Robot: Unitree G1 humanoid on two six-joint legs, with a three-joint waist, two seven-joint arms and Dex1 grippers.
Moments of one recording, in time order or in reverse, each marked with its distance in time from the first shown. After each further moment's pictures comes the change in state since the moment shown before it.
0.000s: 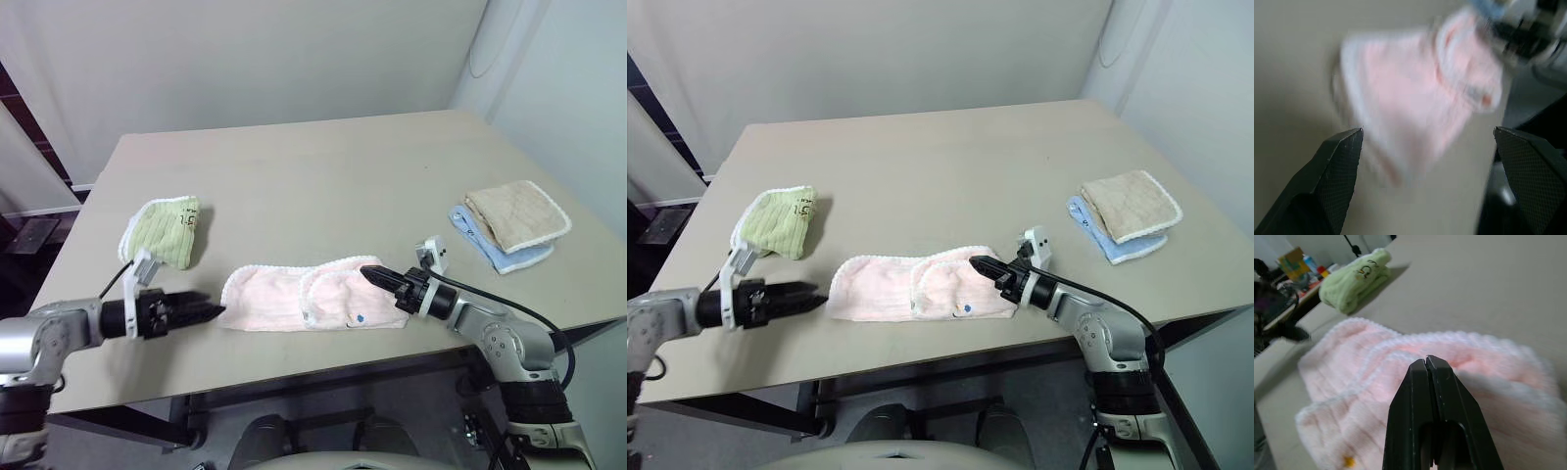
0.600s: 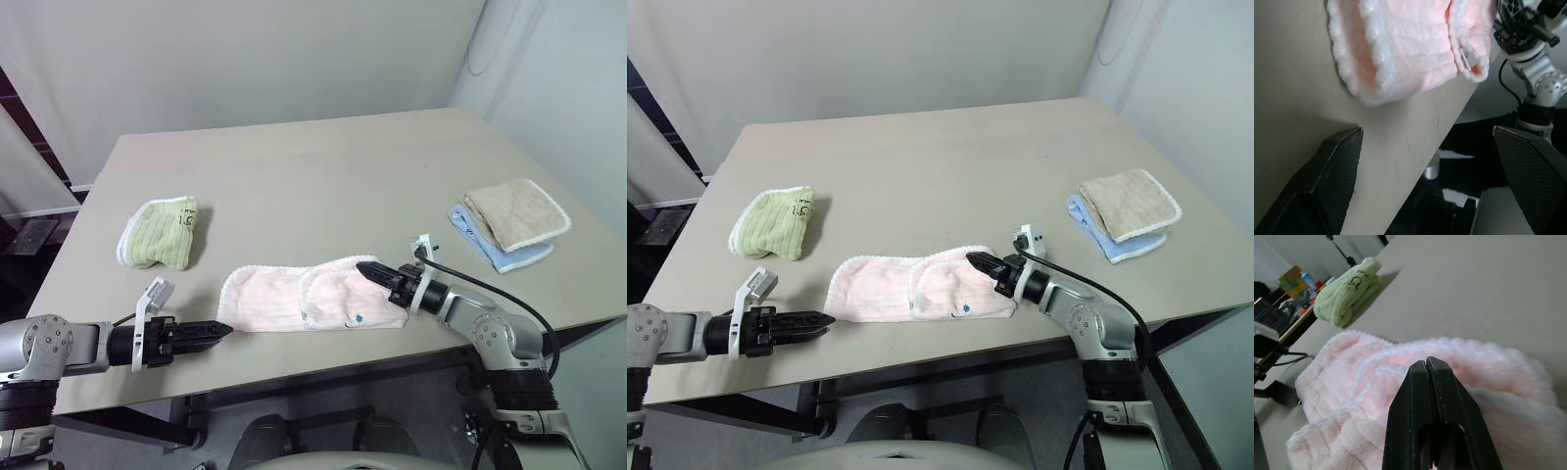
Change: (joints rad) left arm -0.086 -0.118 0.032 0.103 -0.172 0.458 0.217; right arm -0.047 0.039 -0.036 0.073 0.022 0.049 -0.060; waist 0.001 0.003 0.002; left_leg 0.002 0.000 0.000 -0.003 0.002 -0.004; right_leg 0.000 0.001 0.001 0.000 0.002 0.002
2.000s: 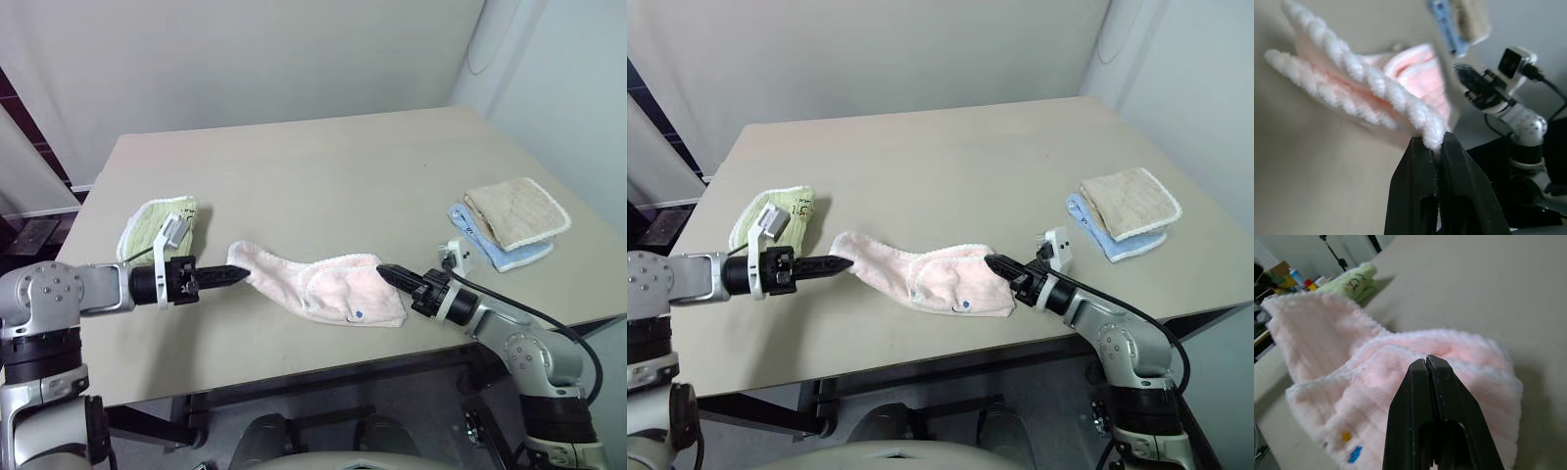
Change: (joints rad) left arm -0.335 -0.107 0.064 -0.072 -0.115 0.063 0.184; right arm 0.149 -0.105 -0.067 -0.226 0.050 -0.018 0.011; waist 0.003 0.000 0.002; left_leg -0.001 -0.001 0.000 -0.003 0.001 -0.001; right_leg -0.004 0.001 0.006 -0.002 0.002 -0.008
